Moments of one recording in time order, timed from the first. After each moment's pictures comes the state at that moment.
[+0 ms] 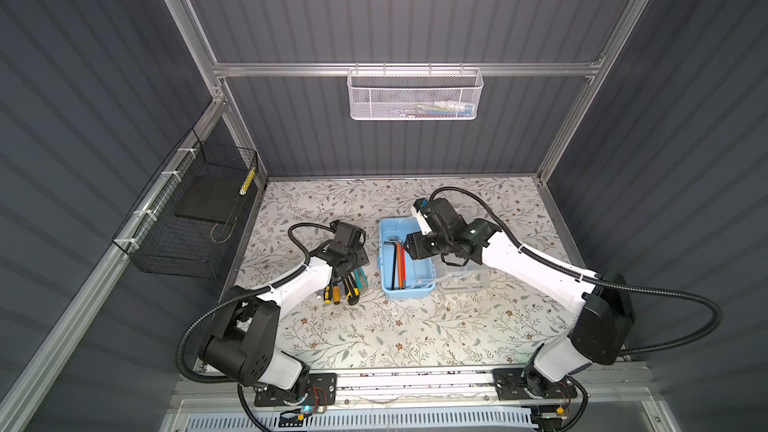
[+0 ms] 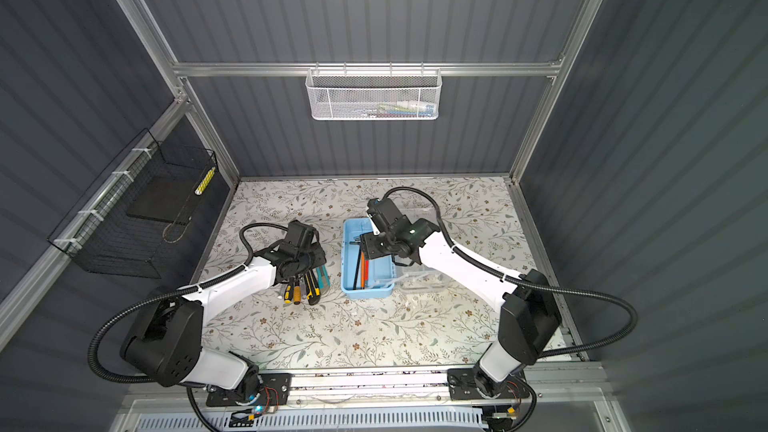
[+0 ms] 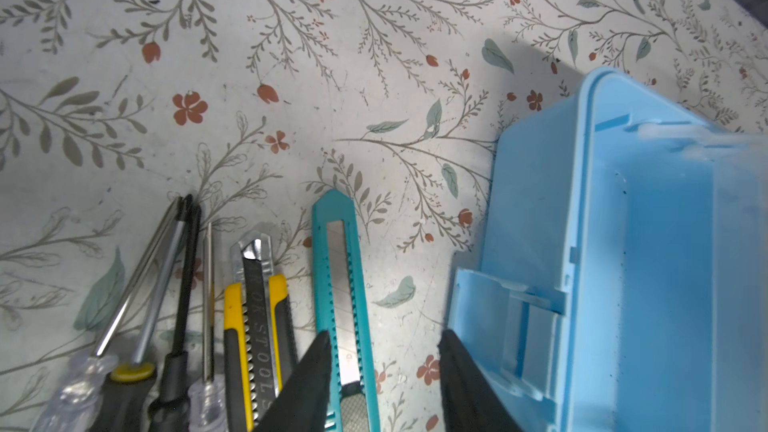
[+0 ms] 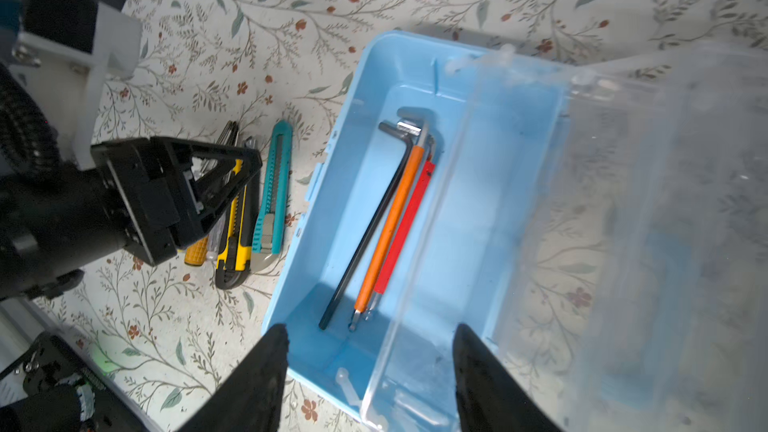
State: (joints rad) left arm -0.50 1.49 0.87 -0.31 -0.15 -0.74; right arm 0.75 1.57 1.33 -0.61 0.00 0.40
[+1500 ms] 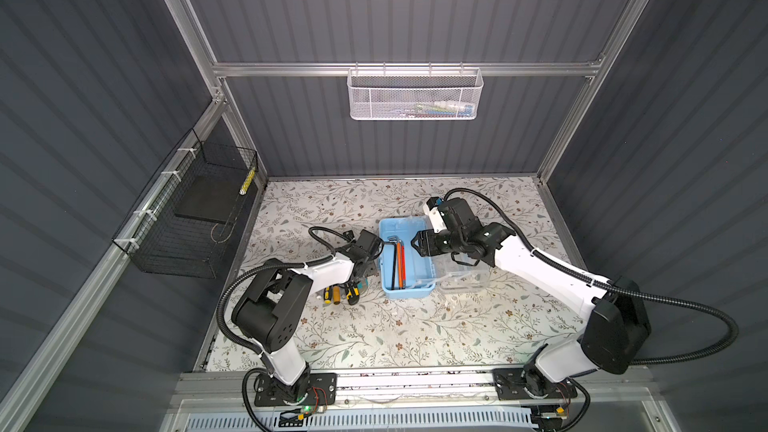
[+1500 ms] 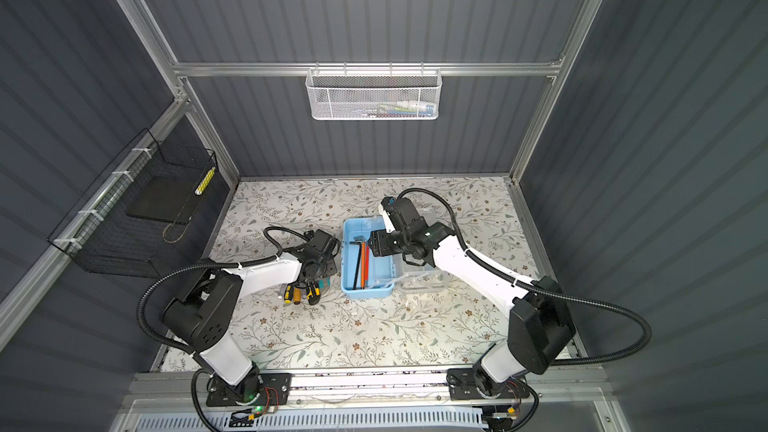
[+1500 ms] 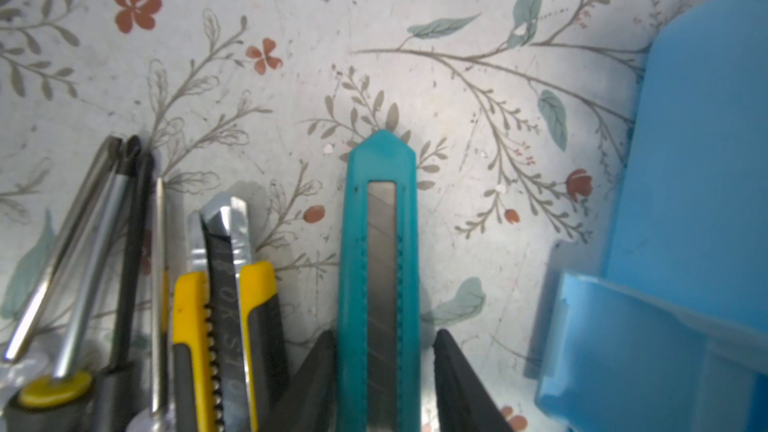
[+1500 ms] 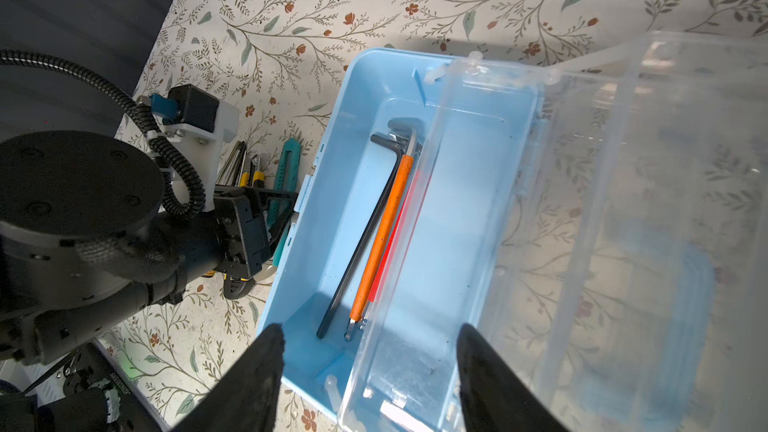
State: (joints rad) left arm -0.59 1.70 0.91 -0.35 -0.28 -0.78; right arm 0.67 1.51 1.22 -0.50 -0.11 0.40
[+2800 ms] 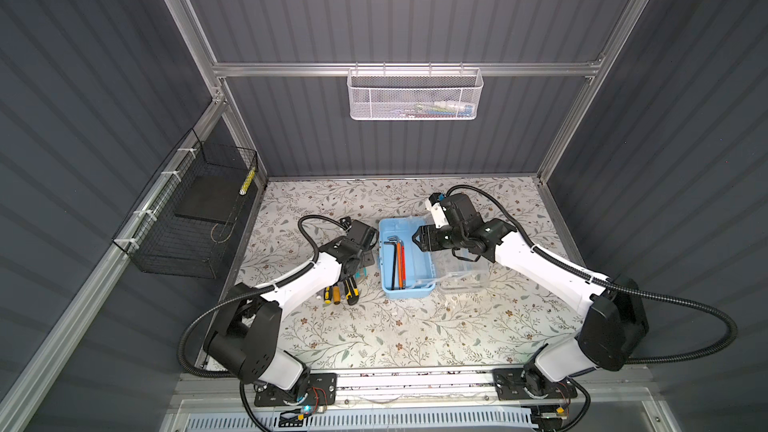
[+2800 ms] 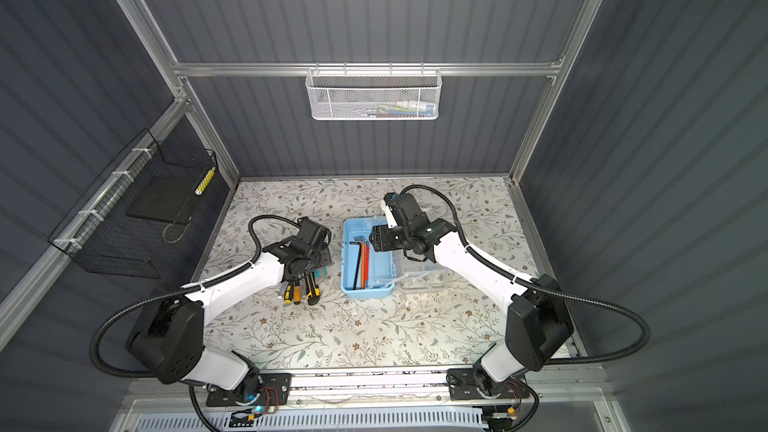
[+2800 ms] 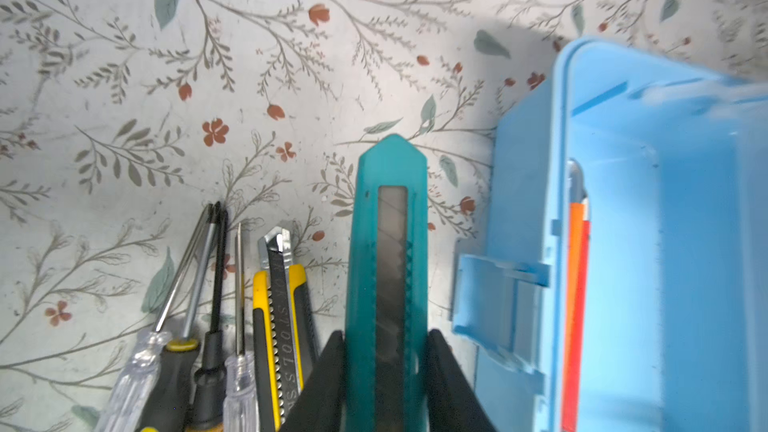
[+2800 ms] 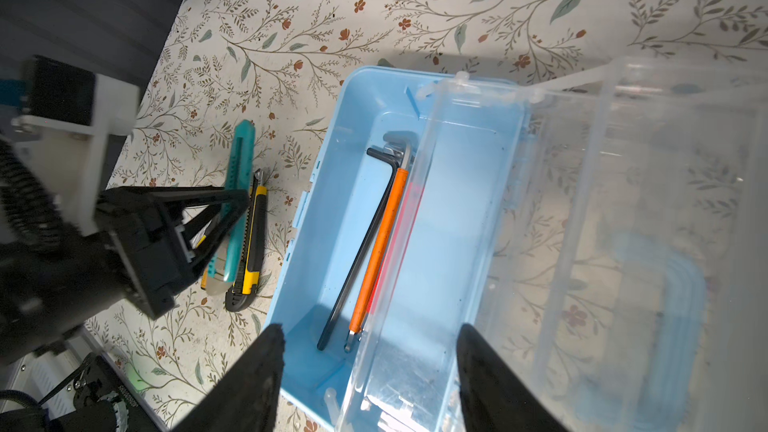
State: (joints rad) left arm -0.59 1.47 0.97 -0.46 -0.29 -0.68; right arm 0.63 1.53 1.24 -0.50 -0.13 0.40
